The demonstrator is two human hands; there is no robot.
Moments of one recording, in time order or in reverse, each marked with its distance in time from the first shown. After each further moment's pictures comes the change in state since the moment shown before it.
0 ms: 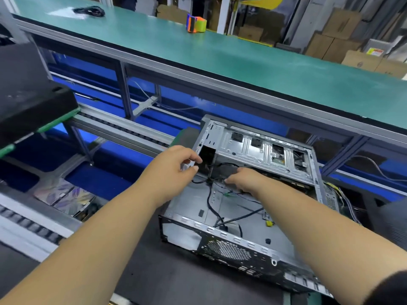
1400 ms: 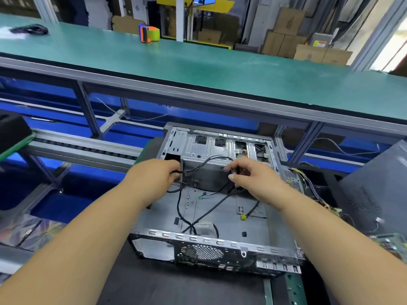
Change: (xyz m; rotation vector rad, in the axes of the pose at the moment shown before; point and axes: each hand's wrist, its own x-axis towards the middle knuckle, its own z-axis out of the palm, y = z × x) left_hand 0.039 0.026 0.028 0.638 -0.190 0.172; right_hand -0.089 0.063 -0.053 0.279 0.290 -0.398
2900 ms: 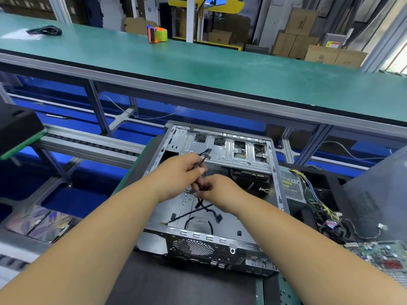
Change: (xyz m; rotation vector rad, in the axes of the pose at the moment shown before) left_hand 0.003 0.056 -0.002 -0.873 -0.162 -0.028; right_hand 0.015 -0.004 0.063 -0.213 -0.242 0.009
